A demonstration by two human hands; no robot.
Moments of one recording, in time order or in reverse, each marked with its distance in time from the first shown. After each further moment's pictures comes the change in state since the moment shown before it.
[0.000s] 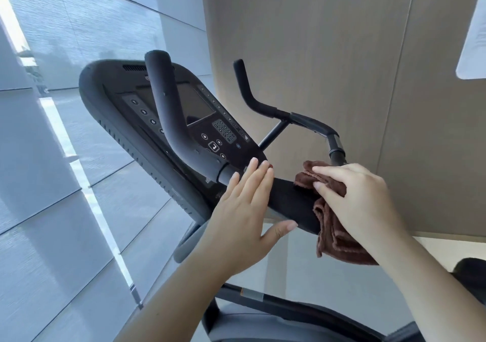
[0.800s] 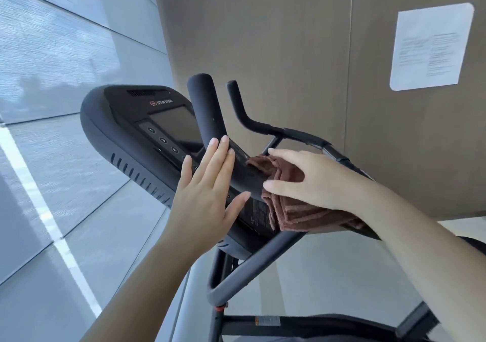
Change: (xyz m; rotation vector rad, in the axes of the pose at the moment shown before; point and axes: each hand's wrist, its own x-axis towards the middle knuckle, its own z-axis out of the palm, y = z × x) left_hand 0.006 -0.153 -0.055 0.177 0.143 0.118; right_hand 0.053 -0.119 0.057 -0.076 -0.369 0.004
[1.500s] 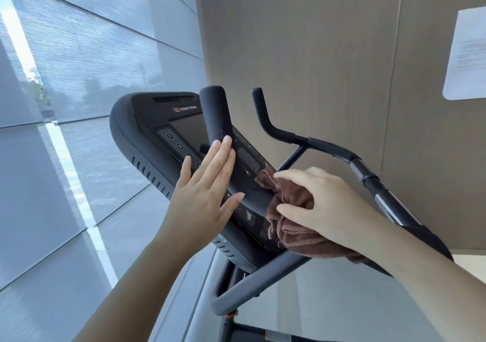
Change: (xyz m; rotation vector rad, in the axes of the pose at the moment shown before) left_hand 0.010 -0.008 -0.002 0.130 0.022 -0.047; right_hand -0.003 0.007 0.004 0.064 0.098 -0.246
